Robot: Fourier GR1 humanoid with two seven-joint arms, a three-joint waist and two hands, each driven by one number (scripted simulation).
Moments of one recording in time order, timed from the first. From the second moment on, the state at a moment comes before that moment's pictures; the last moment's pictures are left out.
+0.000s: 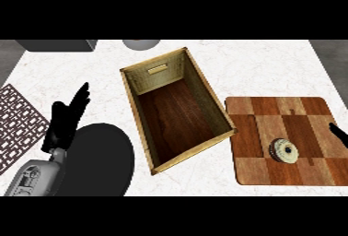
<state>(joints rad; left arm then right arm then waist) -0.20 0.31 -0.09 -1.37 0.01 0.12 0.20 0.25 -0.45 -0.24 -1.71 0.36 0.29 -0.27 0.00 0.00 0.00</state>
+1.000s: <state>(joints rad) -0.23 0.25 0.02 -1.38 -0.06 0.03 0.23 0.10 -0.31 -0.19 -1.57 0.54 0.26 -0.26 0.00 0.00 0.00</state>
